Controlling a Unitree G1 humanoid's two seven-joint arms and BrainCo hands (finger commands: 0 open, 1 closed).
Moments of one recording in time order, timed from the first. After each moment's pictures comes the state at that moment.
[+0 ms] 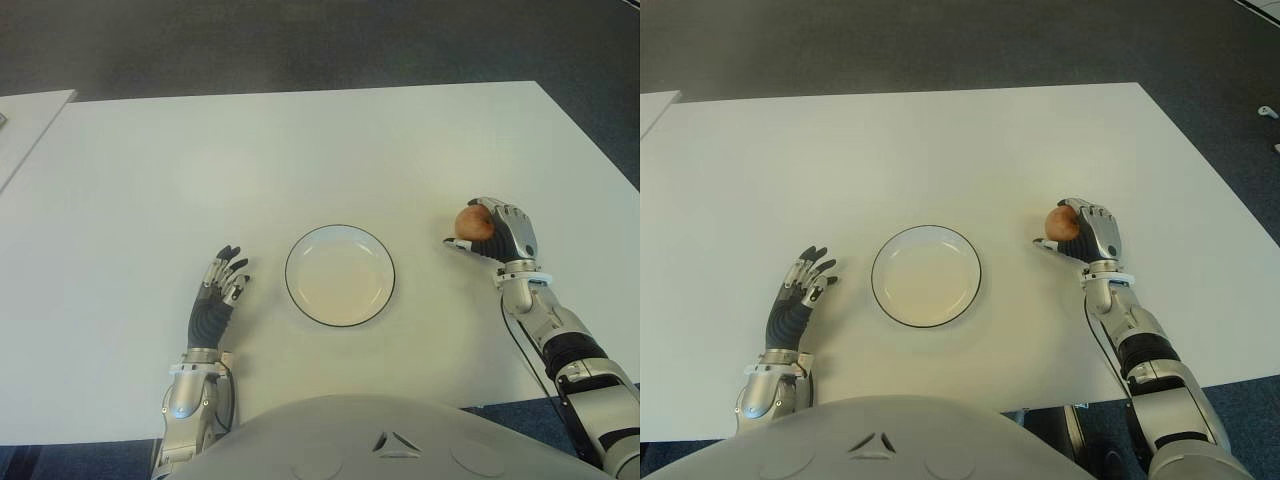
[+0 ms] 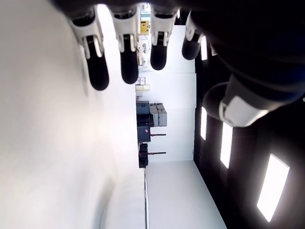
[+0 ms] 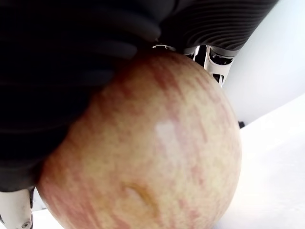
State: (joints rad) left arm 0.53 0.08 0.04 0.10 -0.11 -0.48 -0.14; right arm -0.20 -0.61 0.22 0.75 -0.62 -0.47 -0.64
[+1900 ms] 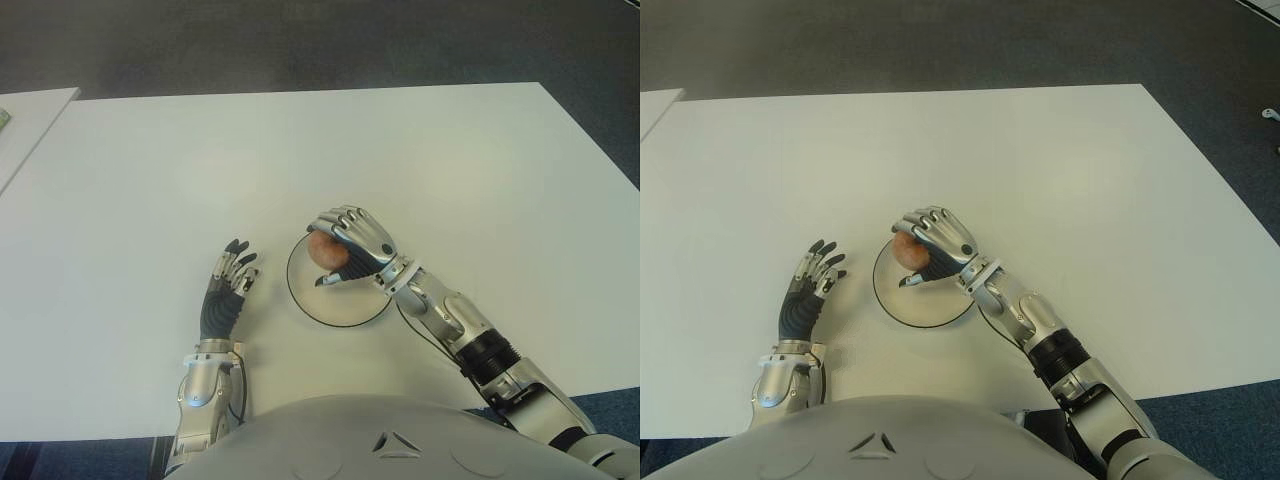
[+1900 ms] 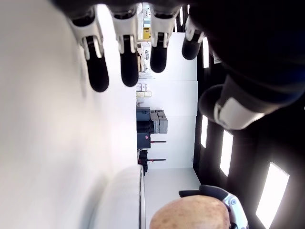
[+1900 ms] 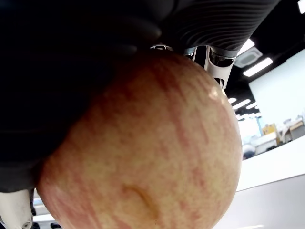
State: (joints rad) left arm 0.50 0.02 0.00 0.07 -0.05 -0.42 -0.09; right arm -0.20 -0.33 0.56 0.20 -0.95 -0.44 -0.35
